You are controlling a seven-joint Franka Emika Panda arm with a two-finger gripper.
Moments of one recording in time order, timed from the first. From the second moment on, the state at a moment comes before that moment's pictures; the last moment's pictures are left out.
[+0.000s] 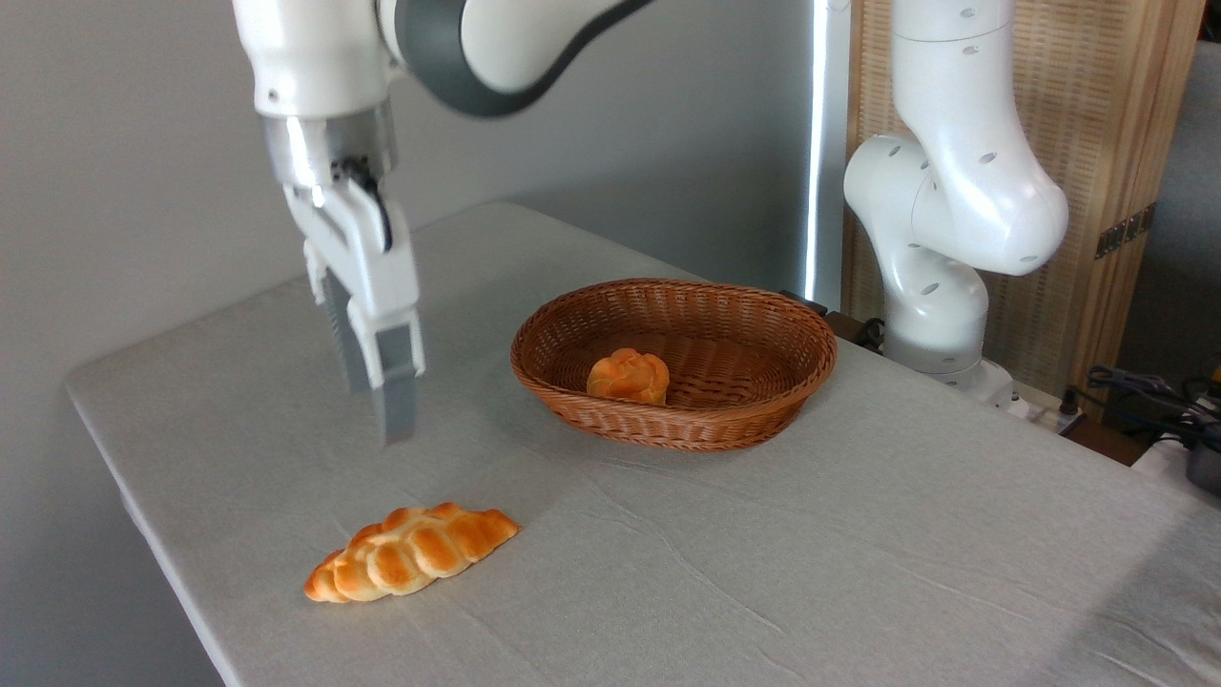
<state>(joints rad) -0.12 0.13 -0.07 -1.67 -0.01 1.94 0.73</state>
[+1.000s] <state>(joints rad) -0.11 0.15 -0.08 -2.00 0.04 2.37 0.85</state>
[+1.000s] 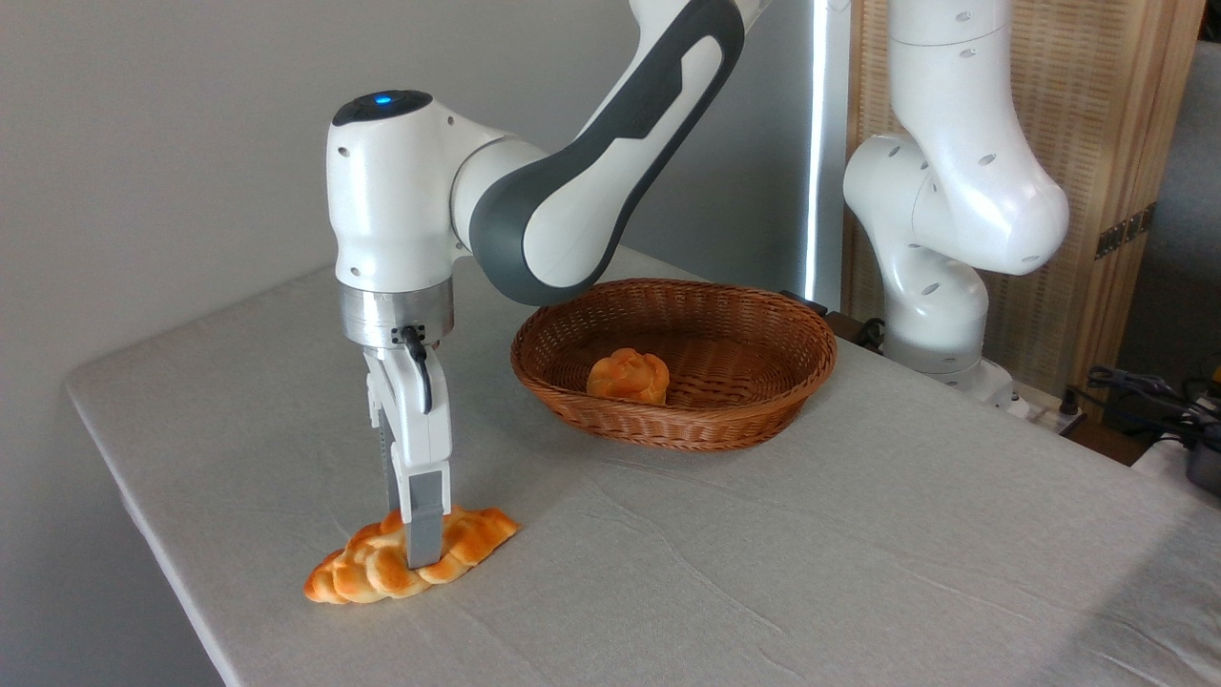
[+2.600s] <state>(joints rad) -0.11 -0.31 -0.09 -2.01 -0.02 1.66 0.87</state>
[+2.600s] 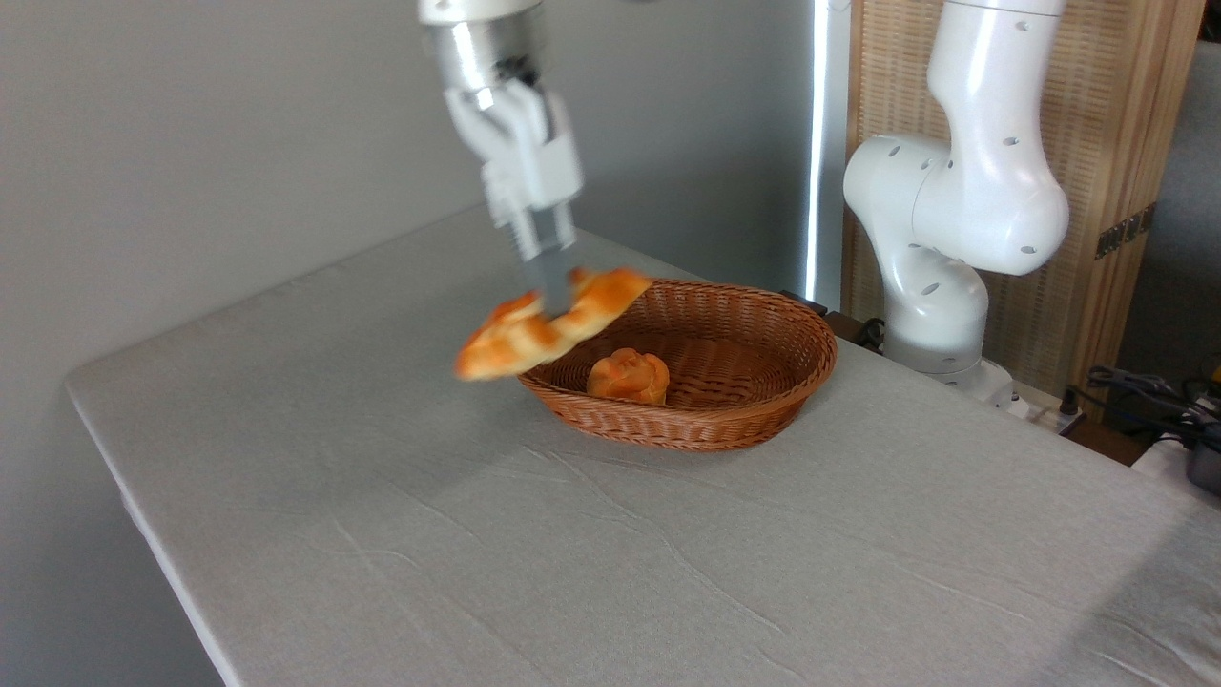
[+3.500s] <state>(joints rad) -0.24 -0.45 -0.08 -2.37 -0.03 1.64 0.95</state>
